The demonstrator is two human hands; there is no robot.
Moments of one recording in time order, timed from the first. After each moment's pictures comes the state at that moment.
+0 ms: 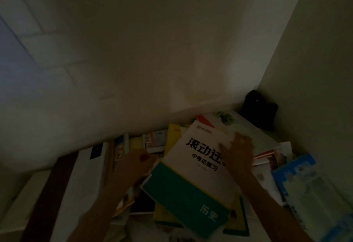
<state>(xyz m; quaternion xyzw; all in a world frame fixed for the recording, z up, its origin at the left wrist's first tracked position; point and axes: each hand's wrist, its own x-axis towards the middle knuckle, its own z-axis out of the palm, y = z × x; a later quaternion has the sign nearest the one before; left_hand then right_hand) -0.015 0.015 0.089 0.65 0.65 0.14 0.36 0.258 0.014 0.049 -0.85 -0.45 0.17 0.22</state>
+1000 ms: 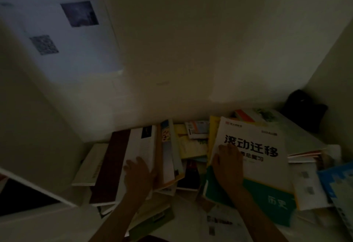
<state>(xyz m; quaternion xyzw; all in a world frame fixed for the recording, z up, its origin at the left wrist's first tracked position) -0.120 -0.055 0.021 0.52 0.84 0.03 0.18 0.115 -0.036 0.023 -0.76 -0.61 0.13 0.18</state>
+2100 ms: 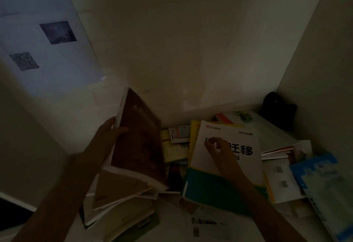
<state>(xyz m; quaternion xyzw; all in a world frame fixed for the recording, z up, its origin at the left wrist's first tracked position) -0.125 -0.021 0.170 0.47 0.63 0.43 0.44 0.166 -0.040 0.077 -0.68 -0.52 0.37 0.37</state>
